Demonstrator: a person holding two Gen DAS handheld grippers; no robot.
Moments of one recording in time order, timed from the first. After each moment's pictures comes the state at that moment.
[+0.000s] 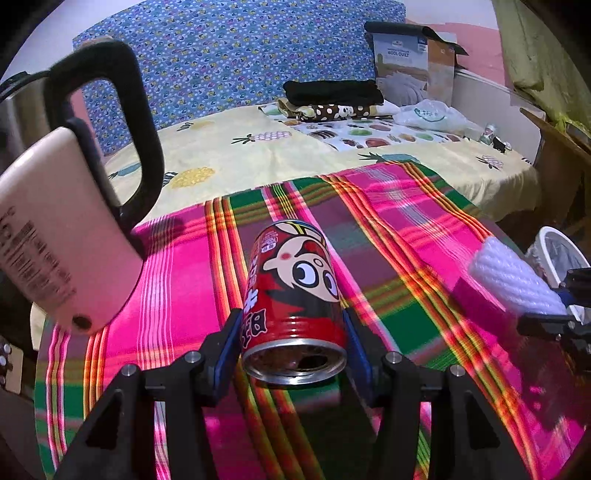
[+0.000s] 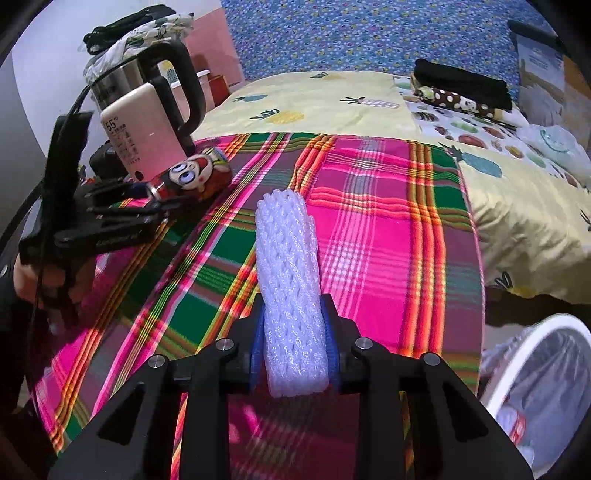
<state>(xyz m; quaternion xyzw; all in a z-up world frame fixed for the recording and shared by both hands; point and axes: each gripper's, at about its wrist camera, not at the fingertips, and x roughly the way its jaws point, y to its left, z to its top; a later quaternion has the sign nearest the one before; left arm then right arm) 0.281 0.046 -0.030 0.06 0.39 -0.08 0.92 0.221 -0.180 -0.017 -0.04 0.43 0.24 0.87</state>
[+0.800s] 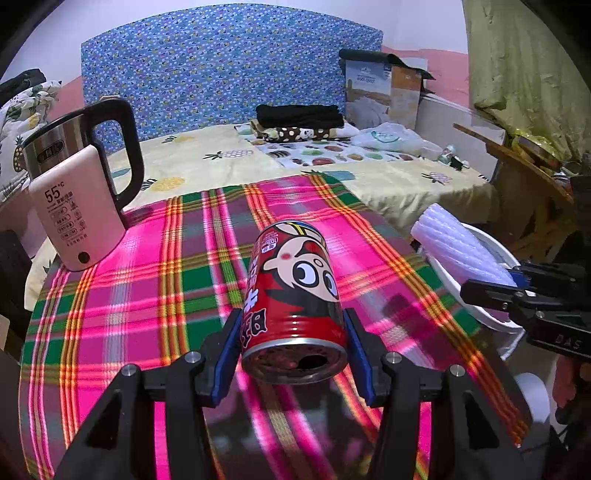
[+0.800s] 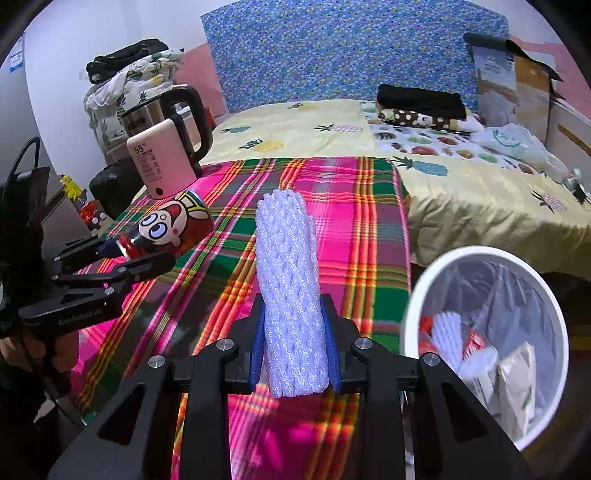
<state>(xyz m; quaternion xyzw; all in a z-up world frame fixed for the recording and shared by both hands) 0.156 -0.019 0.008 0.02 0.36 -0.12 0.93 0.139 -0.227 0.017 -0.02 0.39 0.20 0.90</state>
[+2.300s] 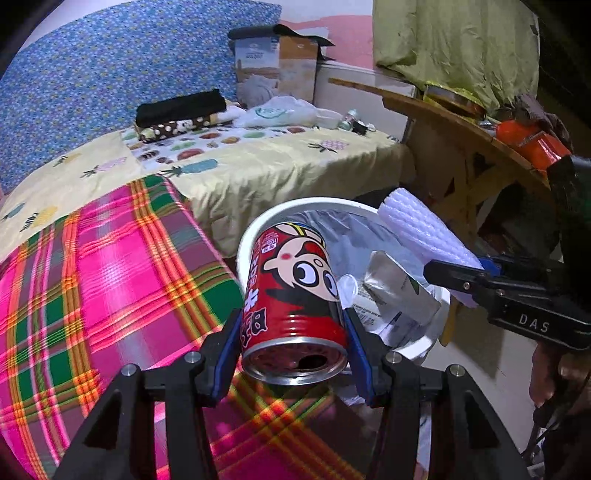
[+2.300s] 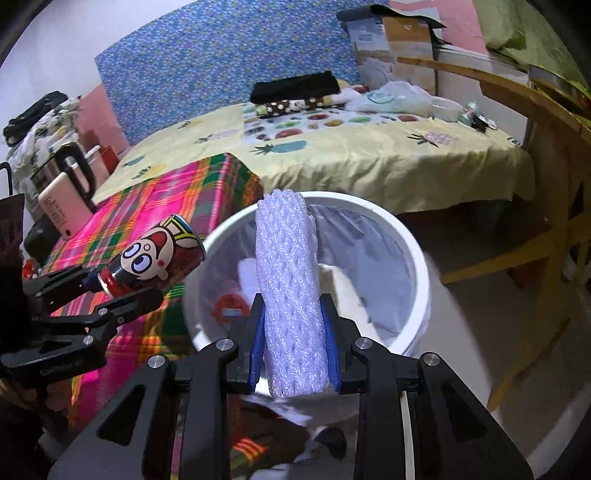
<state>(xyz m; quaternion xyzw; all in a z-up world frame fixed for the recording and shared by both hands) 0.167 -0.205 -0.005 0.06 0.38 -0.28 0.88 0.120 -0.368 0.003 0.05 0.40 0.03 0.92</state>
